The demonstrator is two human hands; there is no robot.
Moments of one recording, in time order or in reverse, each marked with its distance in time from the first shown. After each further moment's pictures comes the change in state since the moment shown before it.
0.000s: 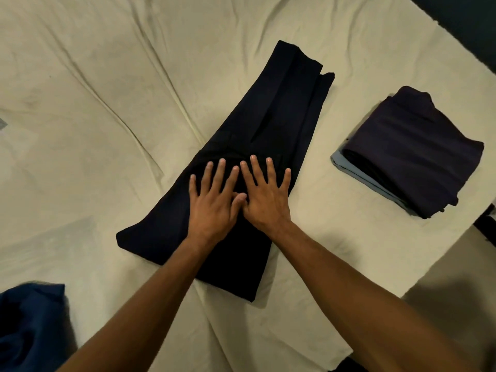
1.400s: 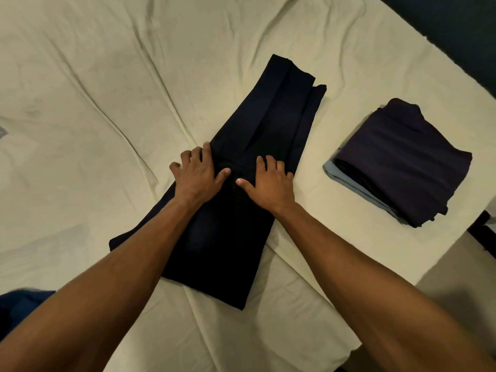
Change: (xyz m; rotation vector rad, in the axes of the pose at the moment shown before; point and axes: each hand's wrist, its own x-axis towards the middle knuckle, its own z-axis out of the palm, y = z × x) left_hand 0.080 -0.013 -0.031 0.030 -0.092 -0.227; right_hand 0.041 0.026 -0.042 0.067 -0.125 0.180
